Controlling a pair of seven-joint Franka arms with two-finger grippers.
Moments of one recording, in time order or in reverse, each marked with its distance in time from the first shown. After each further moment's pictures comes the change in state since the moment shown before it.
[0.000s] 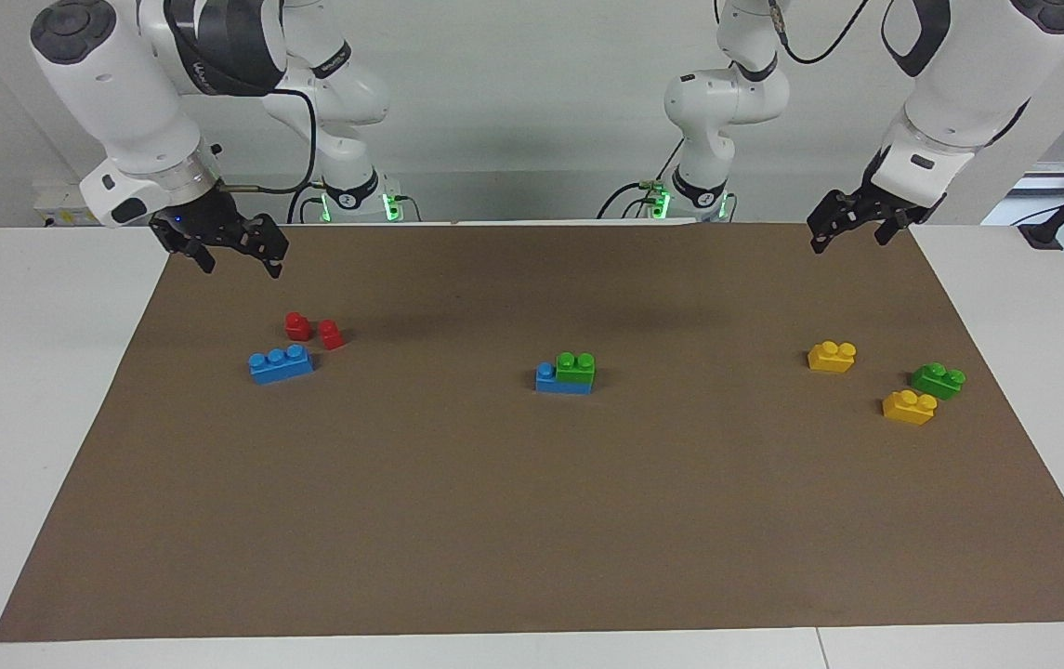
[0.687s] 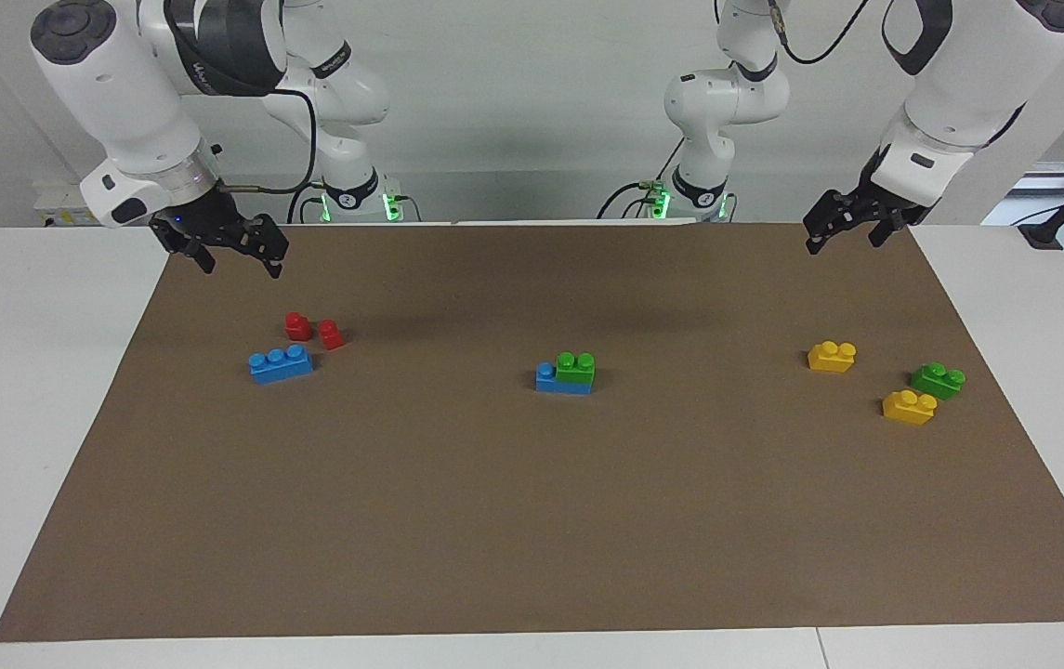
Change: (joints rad) left arm 0.000 0.000 0.001 0.000 -0.036 0.012 -0.010; right arm 0.000 0.000 0.000 0.000 0.000 0.000 0.000
